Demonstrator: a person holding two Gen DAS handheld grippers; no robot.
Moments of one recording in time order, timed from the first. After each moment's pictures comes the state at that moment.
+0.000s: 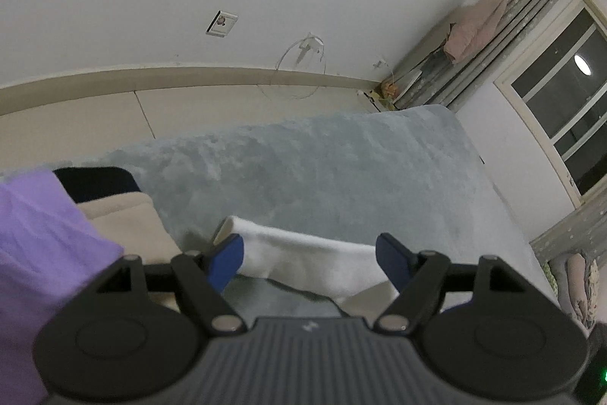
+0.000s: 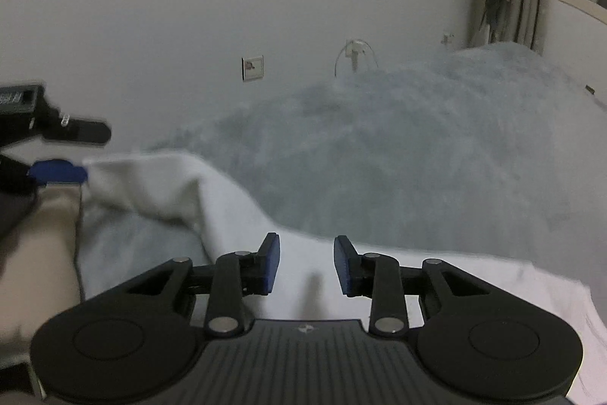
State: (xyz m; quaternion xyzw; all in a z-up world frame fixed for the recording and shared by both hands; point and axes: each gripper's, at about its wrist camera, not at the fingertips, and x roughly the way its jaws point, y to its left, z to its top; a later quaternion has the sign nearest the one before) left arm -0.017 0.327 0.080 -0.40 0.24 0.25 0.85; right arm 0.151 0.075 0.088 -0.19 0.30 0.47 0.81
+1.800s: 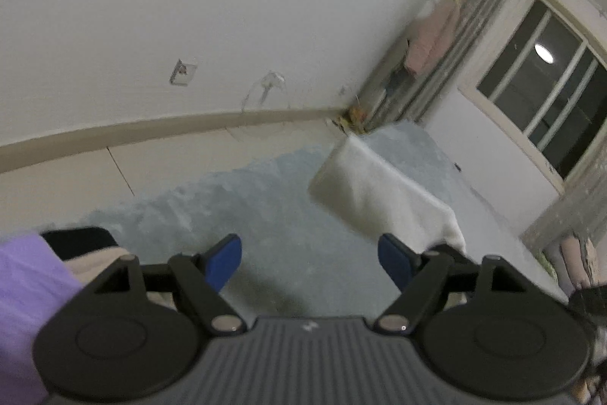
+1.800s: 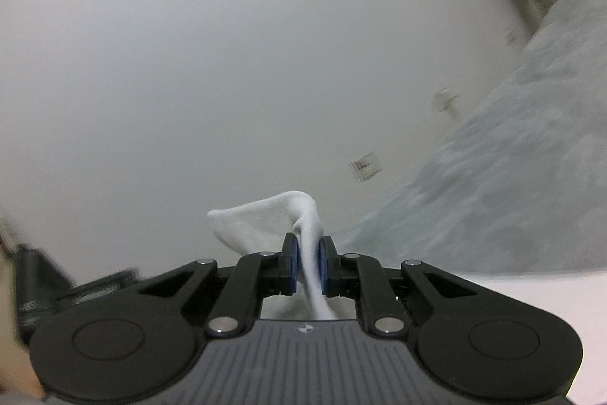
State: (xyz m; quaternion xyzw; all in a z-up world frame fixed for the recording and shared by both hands) left arm -0.026 0.314 0.106 -0.33 0.18 0.23 0.90; right arm 0.181 0.051 0.095 0.14 0.29 0.62 0.71
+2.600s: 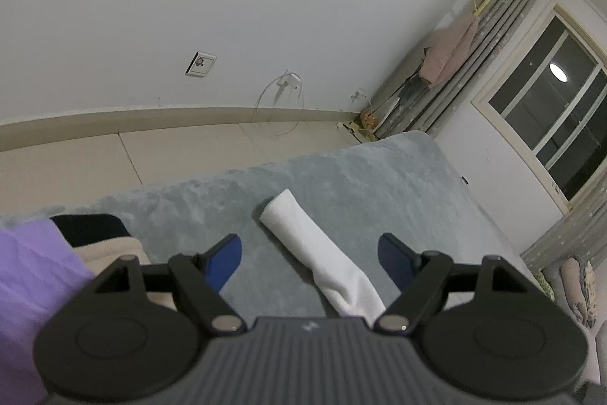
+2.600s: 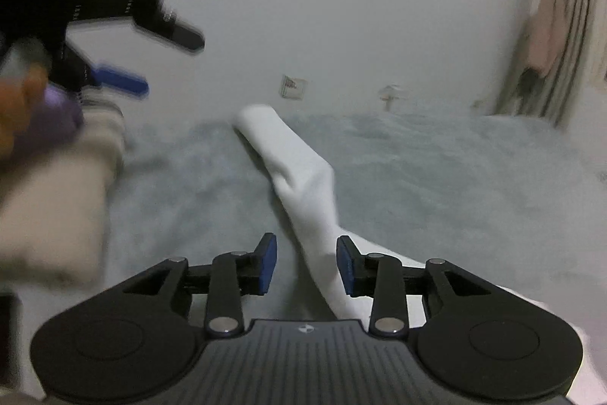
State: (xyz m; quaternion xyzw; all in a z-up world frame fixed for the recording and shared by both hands) left arm -0.029 0.317 0.103 -0.36 0.19 0.24 0.88; right arm 0.089 0.052 0.052 -0.27 0.18 0.49 0.81
